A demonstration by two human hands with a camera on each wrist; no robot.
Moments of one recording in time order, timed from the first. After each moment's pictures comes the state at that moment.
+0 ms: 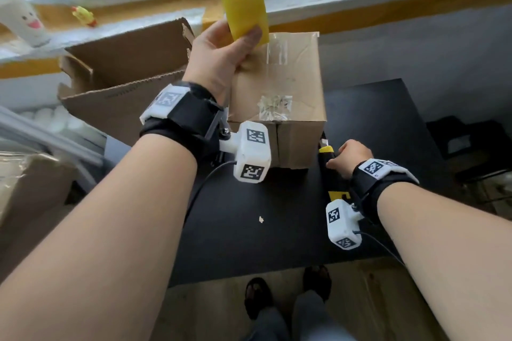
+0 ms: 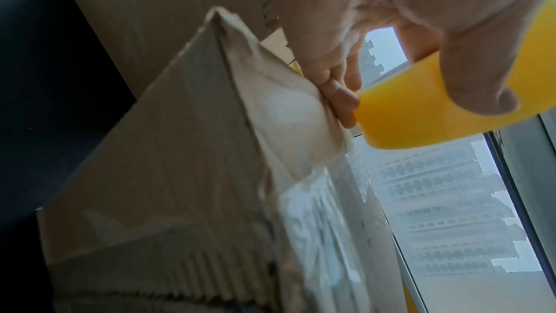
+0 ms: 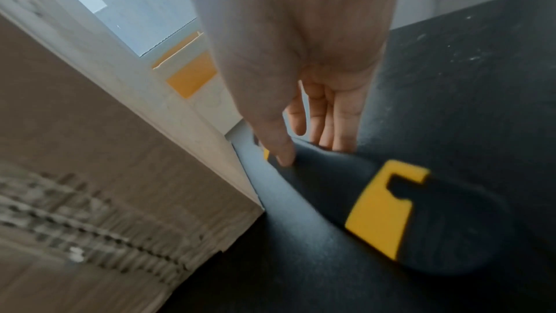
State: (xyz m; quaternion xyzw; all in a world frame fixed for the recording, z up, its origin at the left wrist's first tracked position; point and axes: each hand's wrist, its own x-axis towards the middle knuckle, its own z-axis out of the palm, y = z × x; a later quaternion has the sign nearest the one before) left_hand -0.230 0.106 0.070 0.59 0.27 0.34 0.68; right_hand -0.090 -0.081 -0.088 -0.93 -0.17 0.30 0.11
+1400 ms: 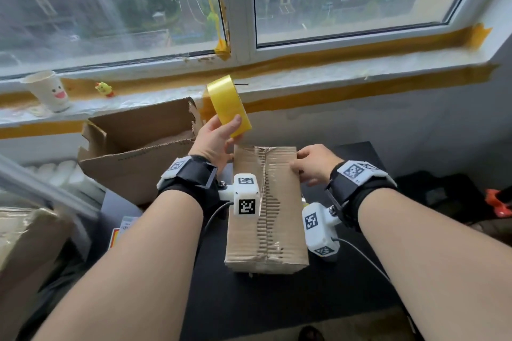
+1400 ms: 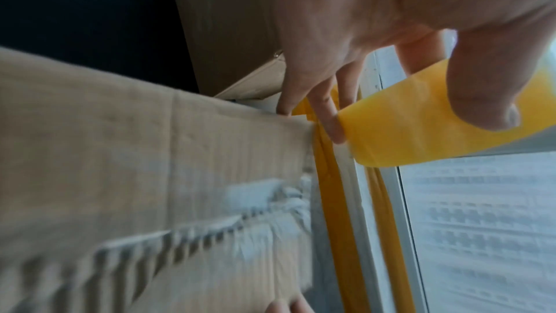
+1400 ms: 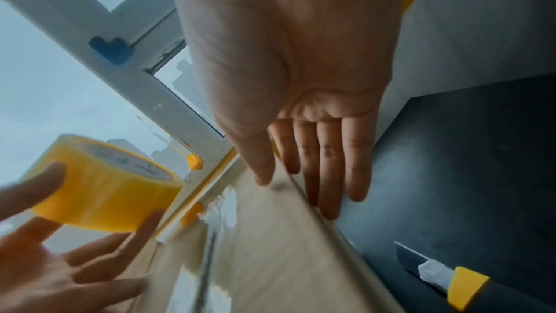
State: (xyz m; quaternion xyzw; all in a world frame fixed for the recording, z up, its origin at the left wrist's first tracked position) left_hand -0.233 0.109 0.071 0.51 0.36 0.24 0.75; right_hand -0.083 -0.029 0.029 -0.83 -0.26 0.39 0.31
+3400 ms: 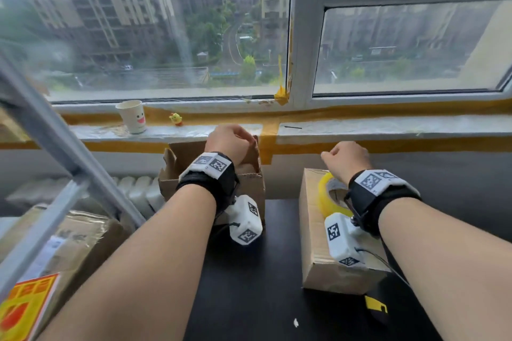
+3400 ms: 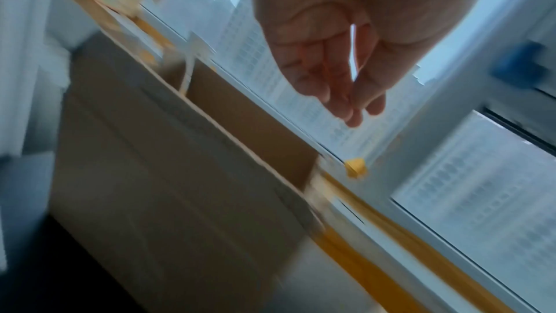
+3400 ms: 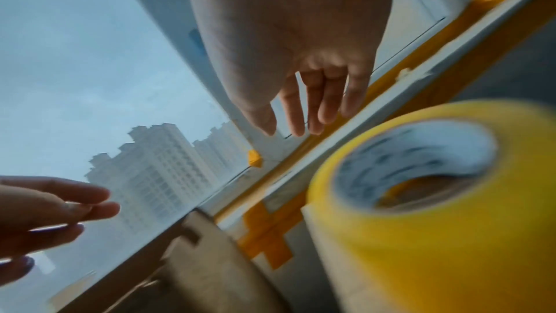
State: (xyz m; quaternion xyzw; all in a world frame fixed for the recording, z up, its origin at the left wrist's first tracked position) left_hand -0.298 0.191 0.135 0.77 0.49 0.24 0.34; right_hand -0.105 0.056 0.097 -0.91 -0.32 0.10 0.23
